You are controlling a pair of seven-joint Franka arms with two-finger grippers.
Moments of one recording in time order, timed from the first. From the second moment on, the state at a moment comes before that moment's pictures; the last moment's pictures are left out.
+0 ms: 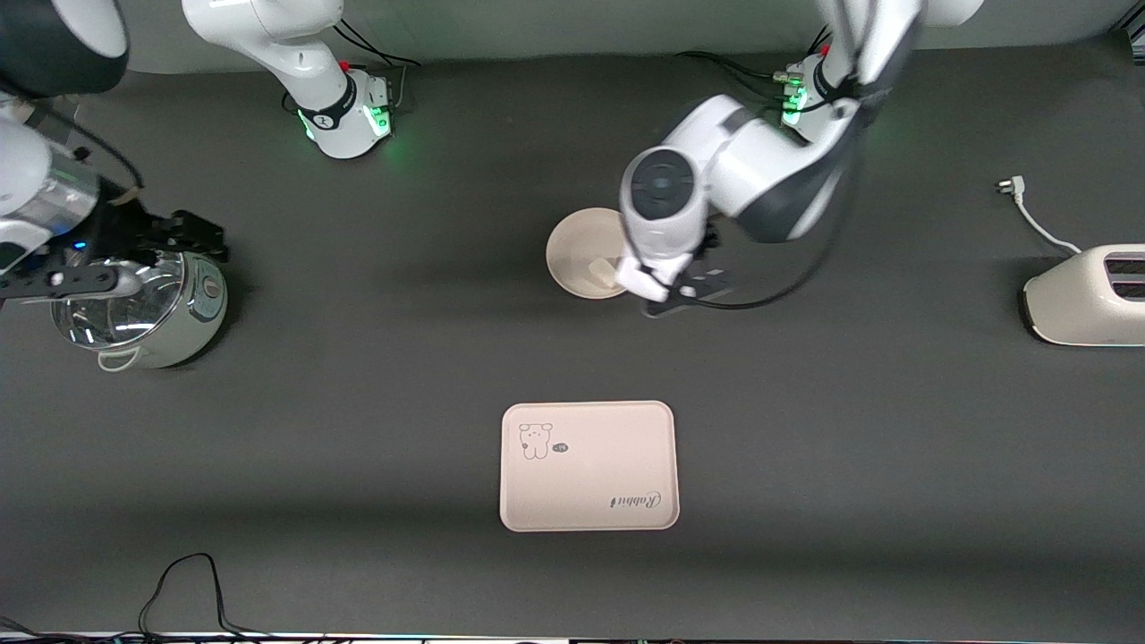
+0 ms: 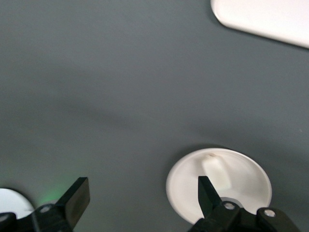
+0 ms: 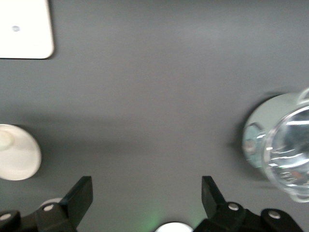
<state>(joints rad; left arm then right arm) -0.31 0.34 -0.37 -1.63 0.09 1.69 -1.01 0.19 -0.02 -0.07 -1.67 0.06 1.53 0.12</state>
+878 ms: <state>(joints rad) 0.27 0.13 -0.36 -1.59 0.10 1.54 -0.20 0.86 0.00 -0.06 -1.76 0.16 1.74 0.78</state>
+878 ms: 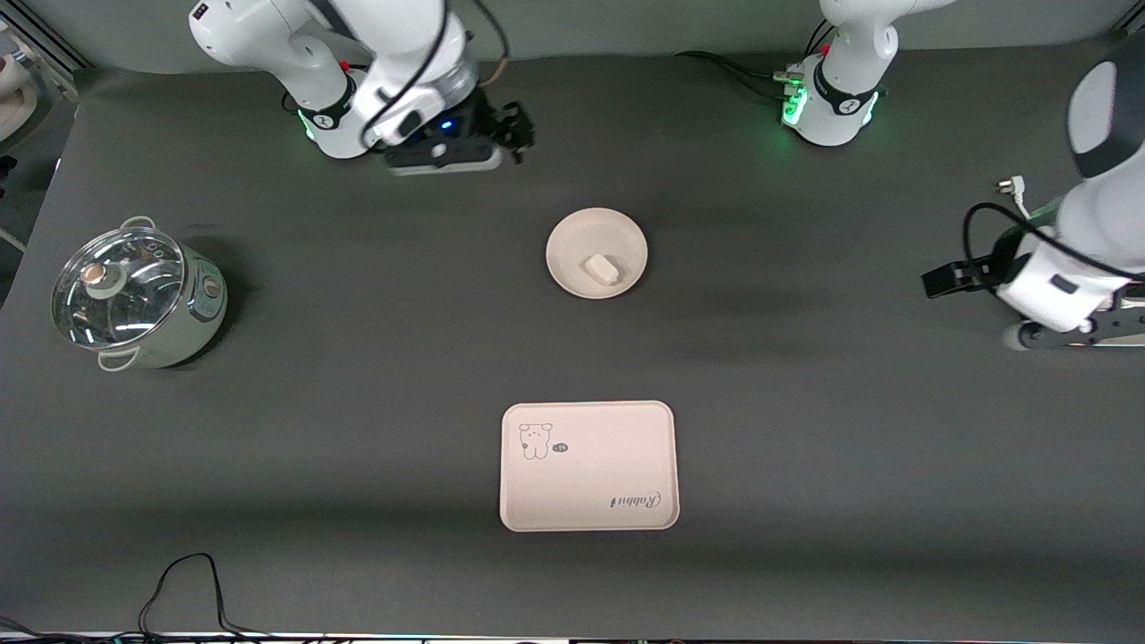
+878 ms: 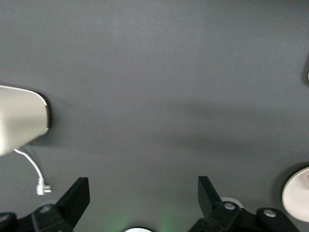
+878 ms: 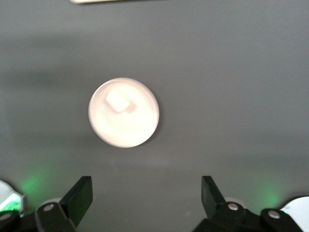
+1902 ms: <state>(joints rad) -0.03 0.00 0.08 -1.74 0.04 1.62 0.00 0.97 0.01 -0.06 -2.37 0.17 2.52 0.79</state>
